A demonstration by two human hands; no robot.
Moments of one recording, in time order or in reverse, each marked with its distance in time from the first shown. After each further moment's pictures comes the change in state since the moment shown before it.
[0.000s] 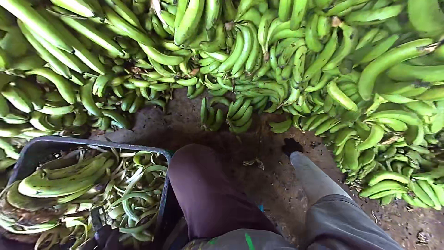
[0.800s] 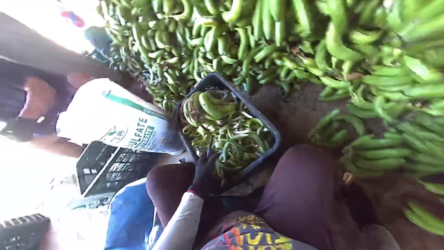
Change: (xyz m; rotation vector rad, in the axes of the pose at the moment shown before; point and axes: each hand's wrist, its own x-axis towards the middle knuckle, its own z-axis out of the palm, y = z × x) left_hand -0.015 0.020 0.004 -0.342 0.059 -0.159; right_hand -0.016 -0.129 0.067 0.560 -0.082 -0.575
